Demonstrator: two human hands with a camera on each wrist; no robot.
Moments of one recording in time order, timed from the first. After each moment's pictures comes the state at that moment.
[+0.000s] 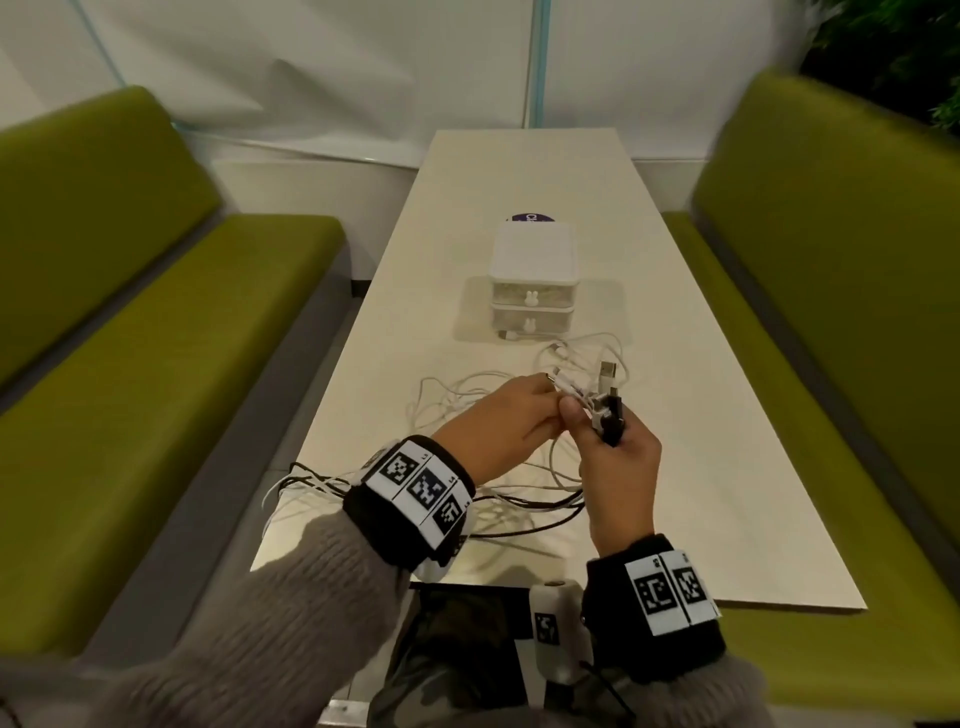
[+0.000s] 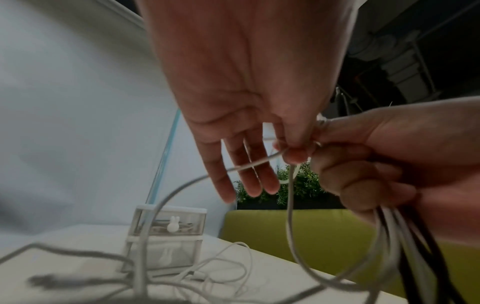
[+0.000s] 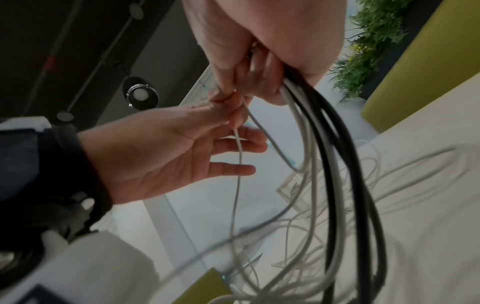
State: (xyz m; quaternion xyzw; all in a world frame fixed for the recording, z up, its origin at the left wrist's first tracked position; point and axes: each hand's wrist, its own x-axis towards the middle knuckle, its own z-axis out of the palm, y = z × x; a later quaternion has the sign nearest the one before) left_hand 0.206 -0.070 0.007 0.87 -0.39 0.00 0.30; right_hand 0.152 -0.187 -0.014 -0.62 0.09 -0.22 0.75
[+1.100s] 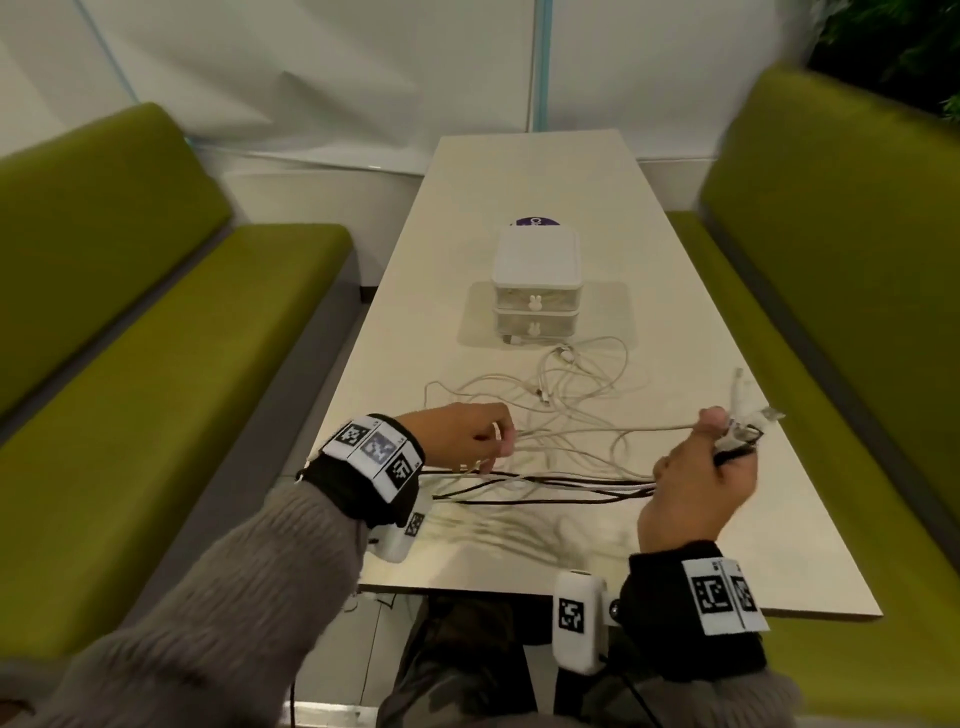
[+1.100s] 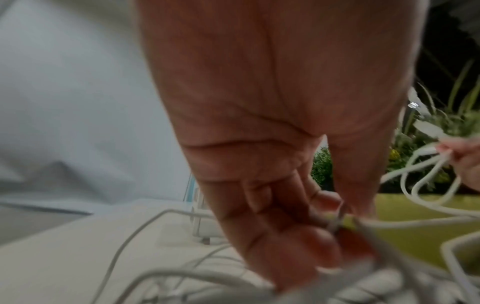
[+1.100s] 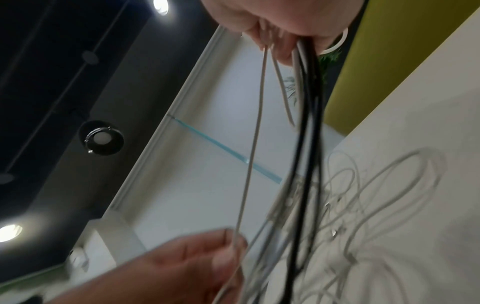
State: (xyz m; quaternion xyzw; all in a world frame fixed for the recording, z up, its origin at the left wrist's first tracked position) left_hand 0.227 -0.025 0.008 0.90 -0.26 -0.26 0.23; right_hand 0.159 -0.226 -0.029 -0.46 0.26 -0.38 0.76
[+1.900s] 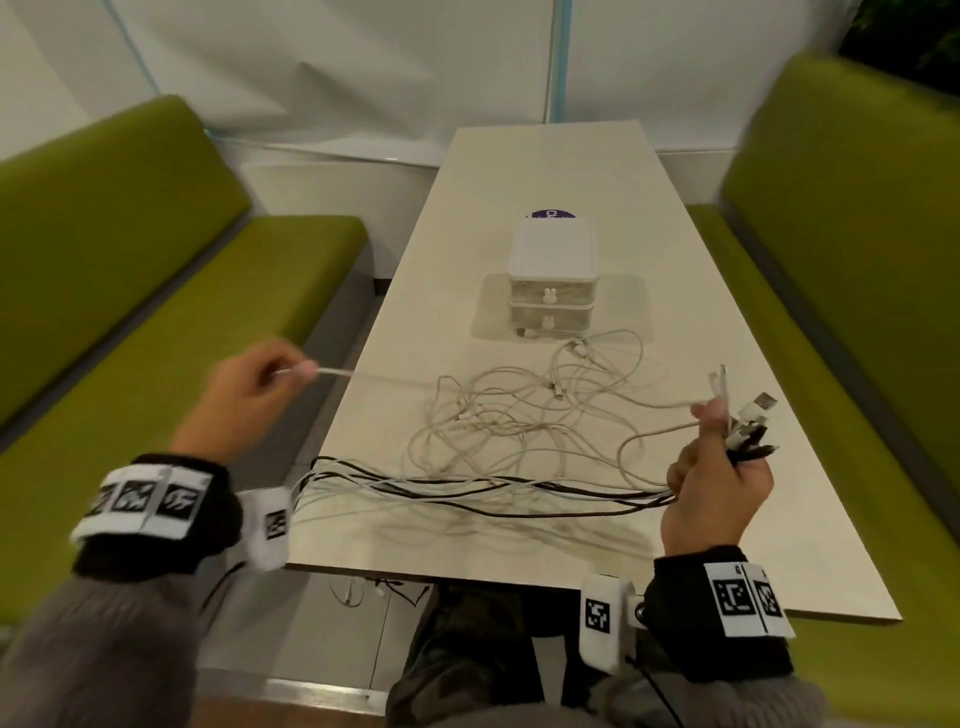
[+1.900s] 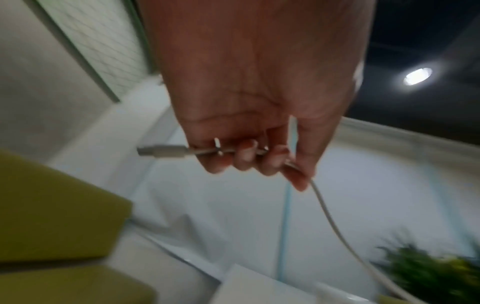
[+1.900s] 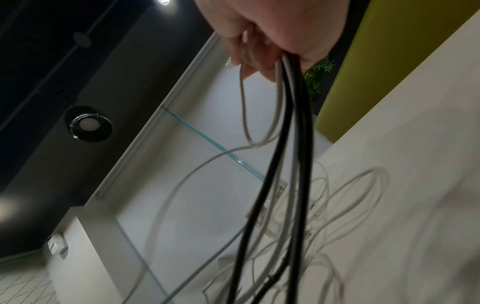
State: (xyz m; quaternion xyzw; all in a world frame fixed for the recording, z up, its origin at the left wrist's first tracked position) left_hand 0.196 0.136 0.035 0.93 -0.08 0.15 0.33; right_hand 0.147 -0.235 -0.025 -0.46 0.23 -0.31 0.80
